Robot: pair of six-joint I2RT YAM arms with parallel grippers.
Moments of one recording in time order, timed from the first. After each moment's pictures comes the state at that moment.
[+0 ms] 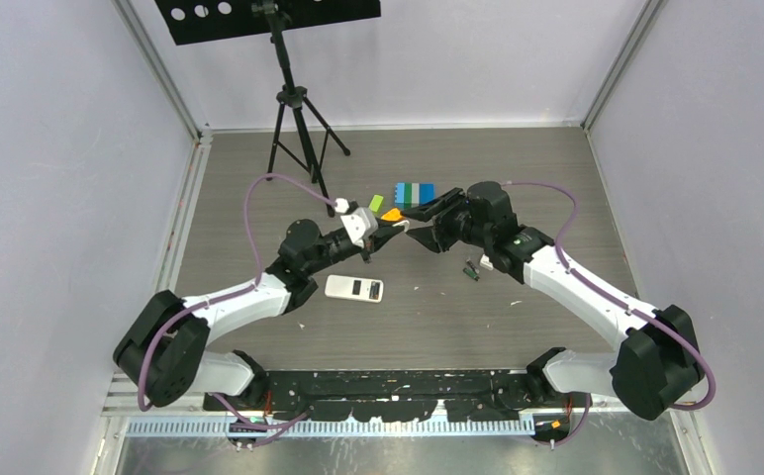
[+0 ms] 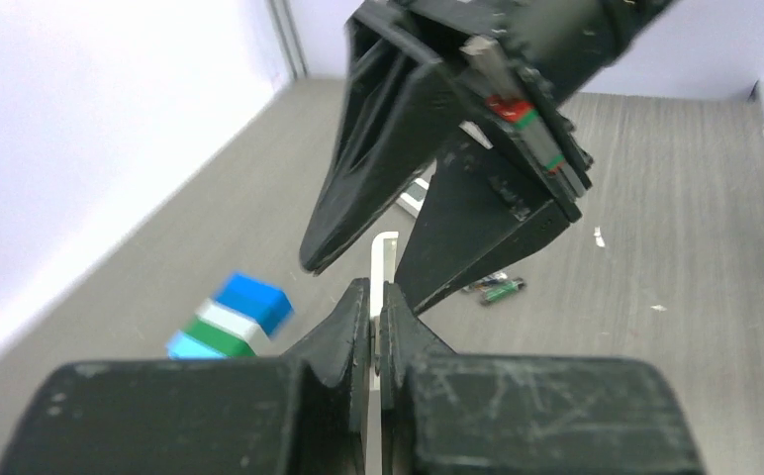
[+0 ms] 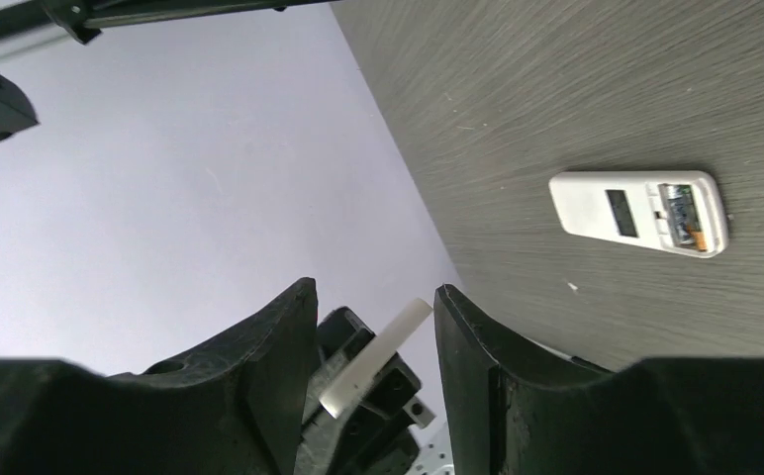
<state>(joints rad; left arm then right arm) -0.67 1.32 0.60 0.85 0.47 0.15 0.55 1.24 0.88 -0.12 -0.22 1.58</state>
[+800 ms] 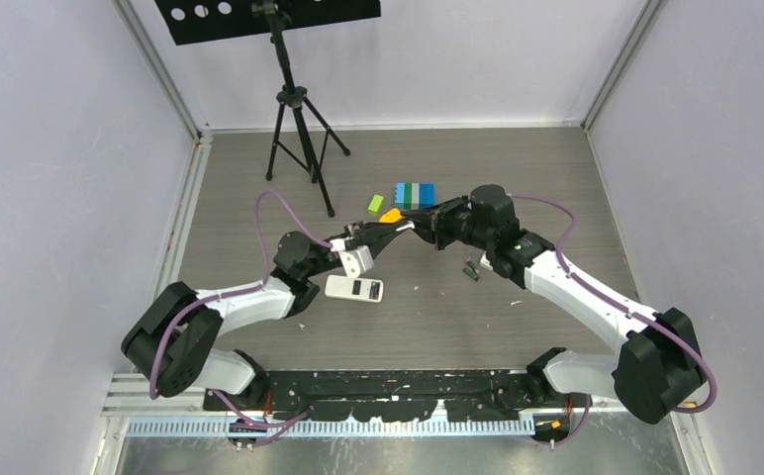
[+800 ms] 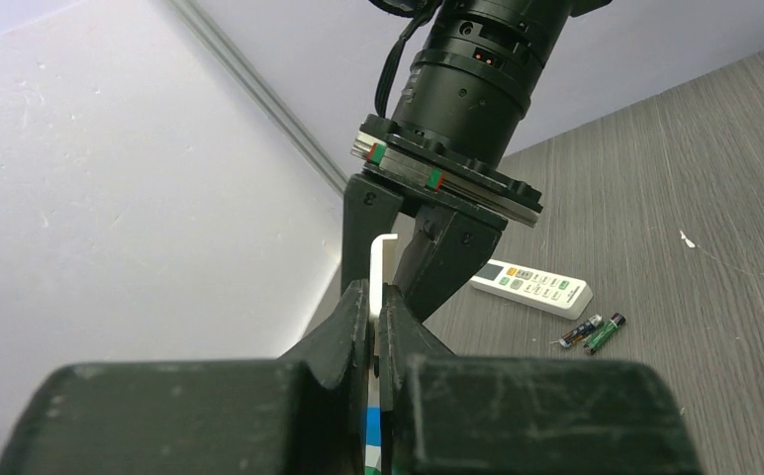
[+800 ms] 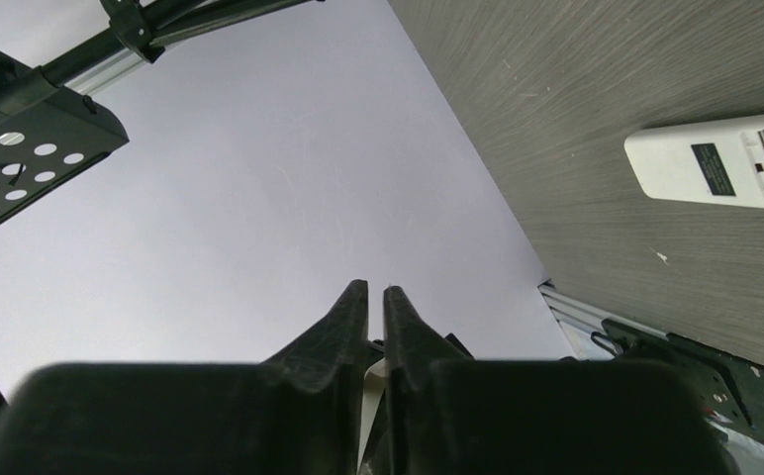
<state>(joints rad) -0.69 1.38 0.54 1.19 0.65 0.48 0.55 1.22 0.83 -0.02 -0.26 1.81</state>
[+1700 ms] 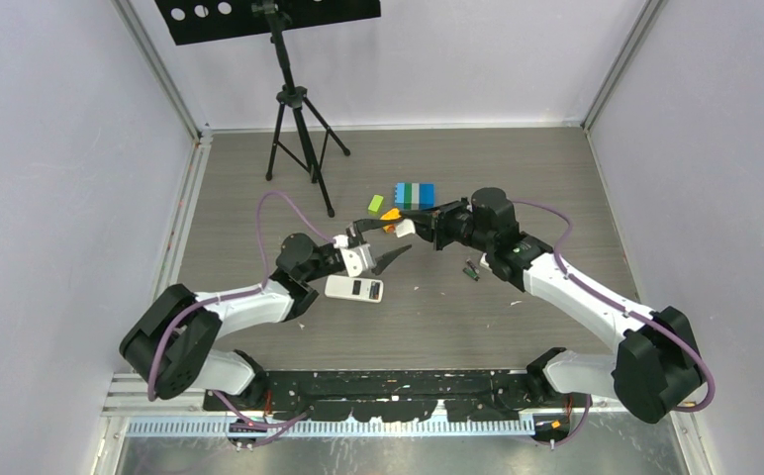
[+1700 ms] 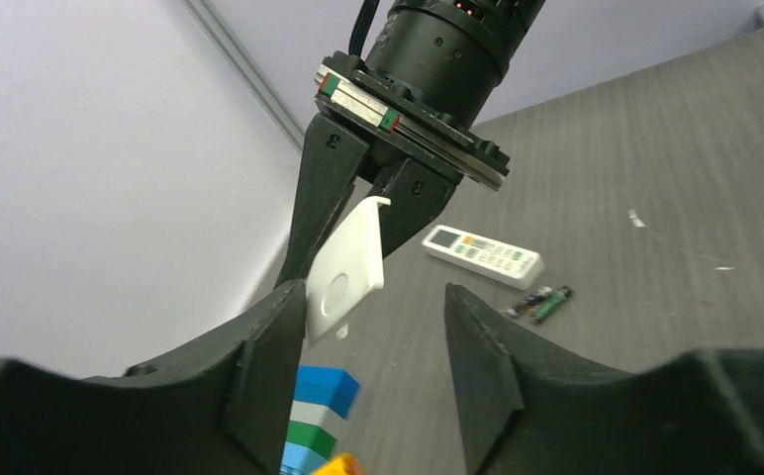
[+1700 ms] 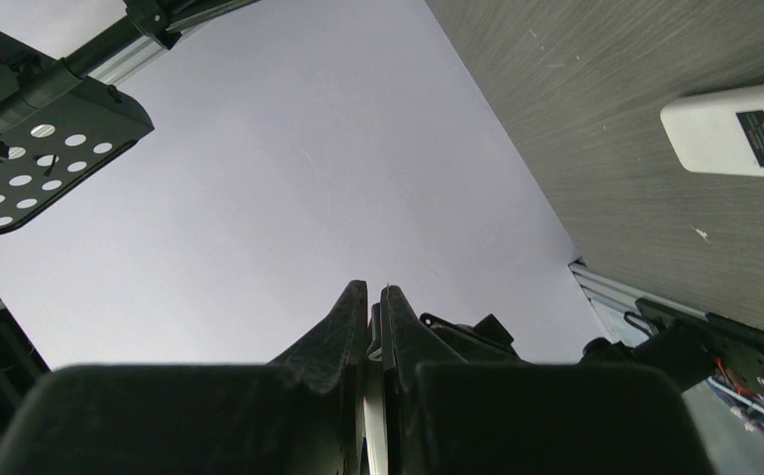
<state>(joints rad) -0.69 1.38 0.52 1.14 0.62 0.44 0.55 1.22 0.80 0.06 -0.29 1.88</state>
